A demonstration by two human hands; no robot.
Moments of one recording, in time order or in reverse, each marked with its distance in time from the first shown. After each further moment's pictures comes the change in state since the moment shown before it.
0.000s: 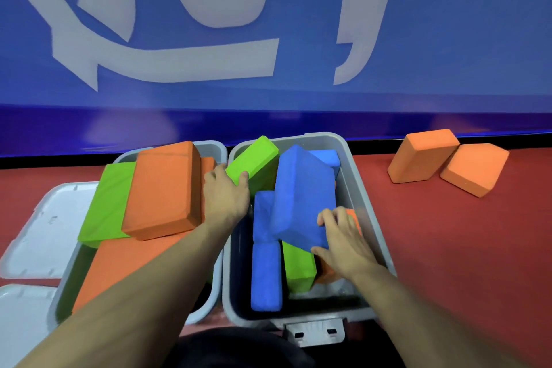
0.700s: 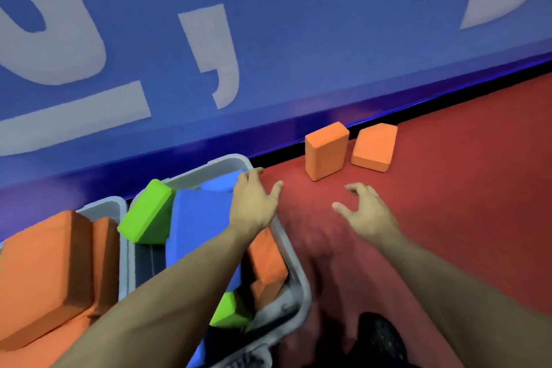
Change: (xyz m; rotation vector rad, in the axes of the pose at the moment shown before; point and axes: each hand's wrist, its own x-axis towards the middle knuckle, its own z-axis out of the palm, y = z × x) left_hand -0.086 0.179 0.162 0.089 -0.336 0.424; right_hand -0.051 0.195 -0.124 0.364 0.256 0.526
